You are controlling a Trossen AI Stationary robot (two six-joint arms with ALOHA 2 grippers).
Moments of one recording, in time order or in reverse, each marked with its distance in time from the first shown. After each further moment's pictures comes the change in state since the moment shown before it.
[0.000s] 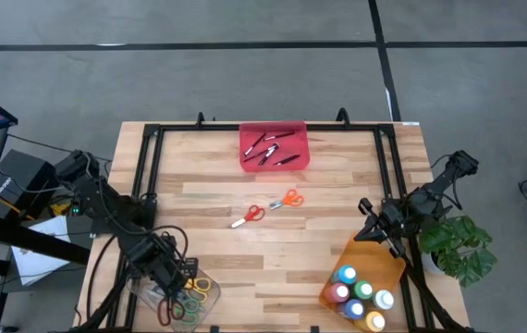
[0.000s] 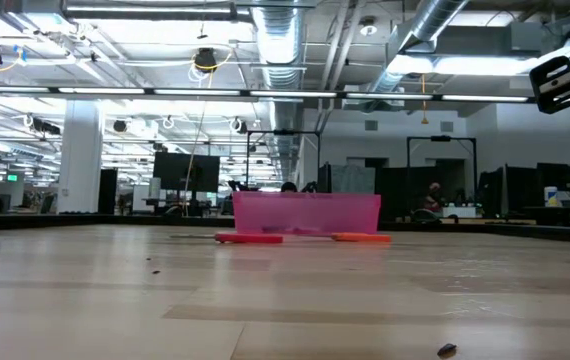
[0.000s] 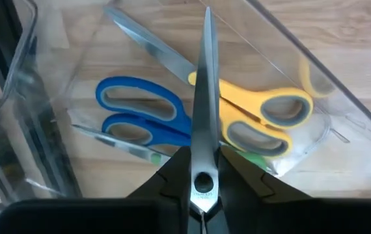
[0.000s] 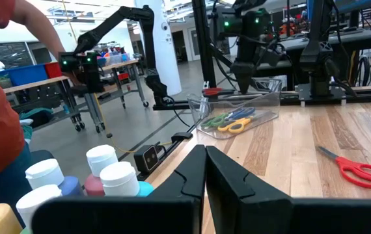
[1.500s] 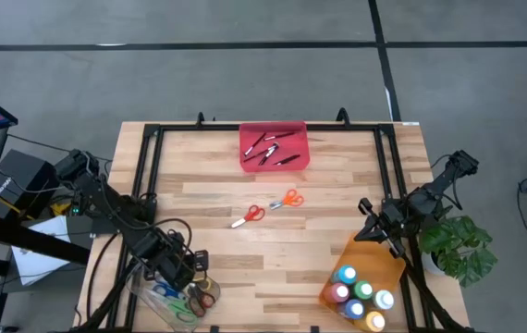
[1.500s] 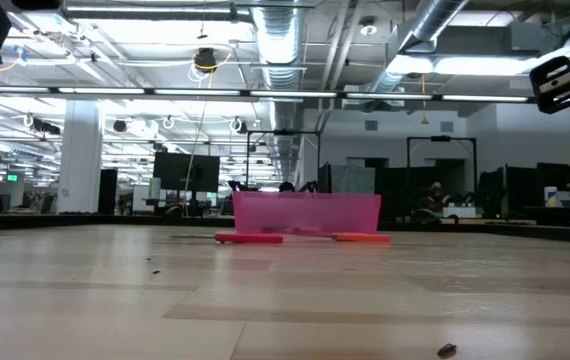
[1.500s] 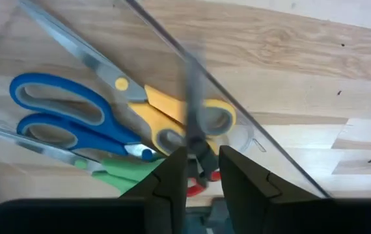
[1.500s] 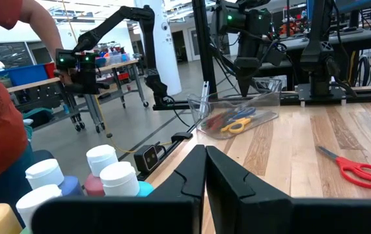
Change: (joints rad) left arm 0.066 -0.008 -0.014 0.115 -0.130 -0.060; right arm 0.000 0.000 0.000 0.000 0.000 0.000
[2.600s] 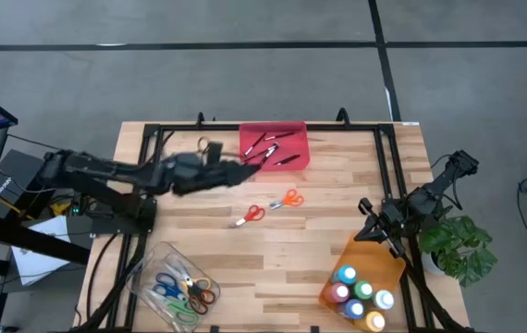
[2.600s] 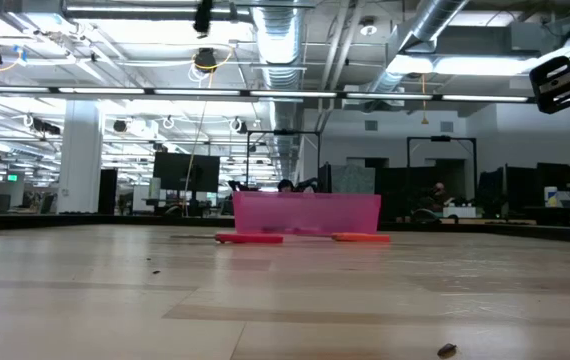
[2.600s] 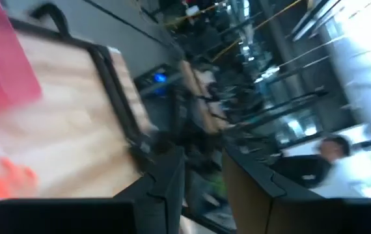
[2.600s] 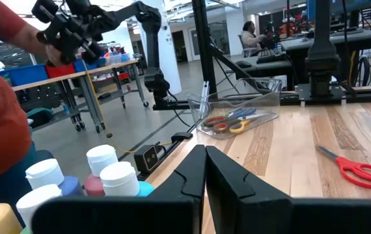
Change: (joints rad) left arm 0.627 -0.188 0.023 0.968 -0.404 1.293; right arm 0.000 0.000 0.000 0.000 0.000 0.000
